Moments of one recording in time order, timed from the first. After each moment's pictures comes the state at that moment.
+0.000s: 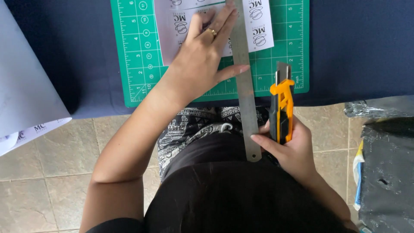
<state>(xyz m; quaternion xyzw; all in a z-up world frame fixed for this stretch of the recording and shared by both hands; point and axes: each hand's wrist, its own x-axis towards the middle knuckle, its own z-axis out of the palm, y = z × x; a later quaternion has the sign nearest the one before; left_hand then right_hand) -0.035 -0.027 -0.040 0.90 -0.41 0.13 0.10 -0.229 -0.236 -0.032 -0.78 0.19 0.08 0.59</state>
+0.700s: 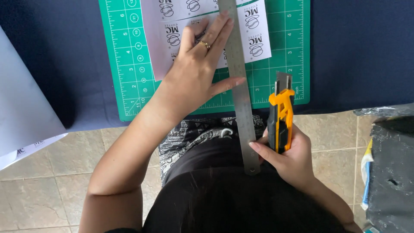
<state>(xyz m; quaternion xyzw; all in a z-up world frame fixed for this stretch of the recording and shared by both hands) -0.032 -0.029 -0.042 0.90 -0.40 0.08 0.14 -0.219 -0.240 -0.037 -0.76 0.20 0.09 0.61</state>
